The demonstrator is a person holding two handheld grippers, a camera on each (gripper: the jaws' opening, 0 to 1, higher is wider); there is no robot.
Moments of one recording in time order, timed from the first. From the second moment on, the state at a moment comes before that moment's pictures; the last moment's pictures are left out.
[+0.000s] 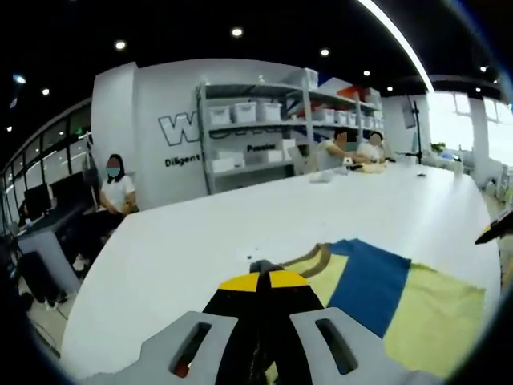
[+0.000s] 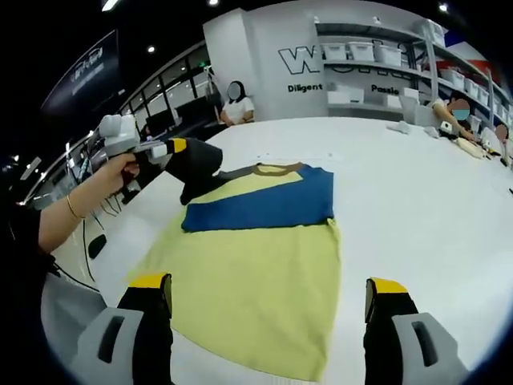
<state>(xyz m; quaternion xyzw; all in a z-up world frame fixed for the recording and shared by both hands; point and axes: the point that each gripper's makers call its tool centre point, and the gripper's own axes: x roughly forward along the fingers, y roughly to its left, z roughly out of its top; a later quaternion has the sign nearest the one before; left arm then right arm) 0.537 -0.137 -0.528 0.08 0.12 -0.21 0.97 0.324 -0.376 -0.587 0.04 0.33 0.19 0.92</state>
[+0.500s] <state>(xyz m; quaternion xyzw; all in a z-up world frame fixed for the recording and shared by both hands) 0.528 -0.199 -0.550 0.13 0.12 -0.27 0.95 0.325 -0.382 -0.588 0.04 0.34 0.18 0.92</state>
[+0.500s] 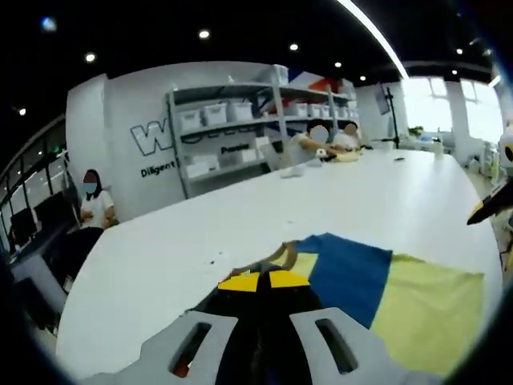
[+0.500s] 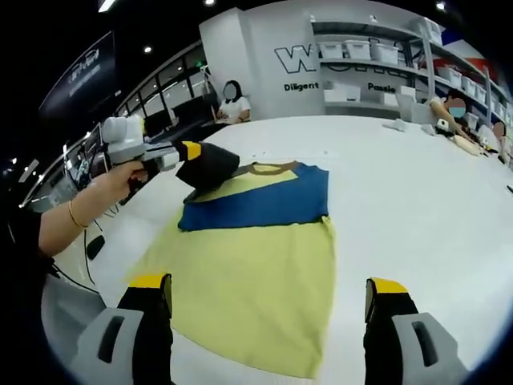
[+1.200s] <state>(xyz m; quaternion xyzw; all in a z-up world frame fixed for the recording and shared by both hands) 0.491 -0.256 -0.608 0.26 0.13 -0.35 0.89 0.321 -0.385 -0.599 0.03 0.35 0.18 0.92</state>
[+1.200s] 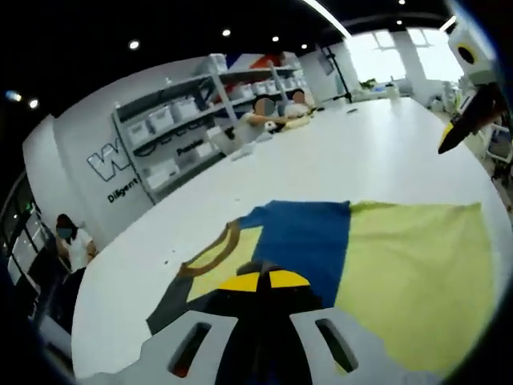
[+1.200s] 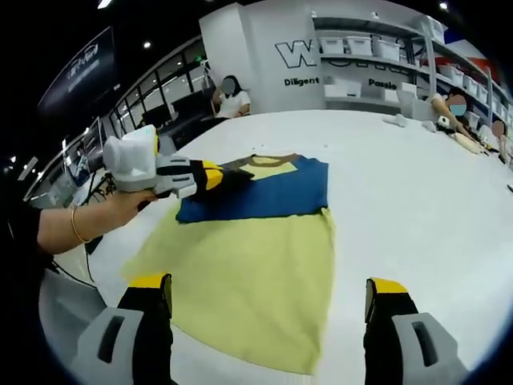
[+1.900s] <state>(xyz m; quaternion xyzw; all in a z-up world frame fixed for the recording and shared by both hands) 0.473 -0.277 -0.611 0.18 0.16 -0.39 0.89 0.318 -0.387 -0.601 0.03 0.35 0.18 0.92</state>
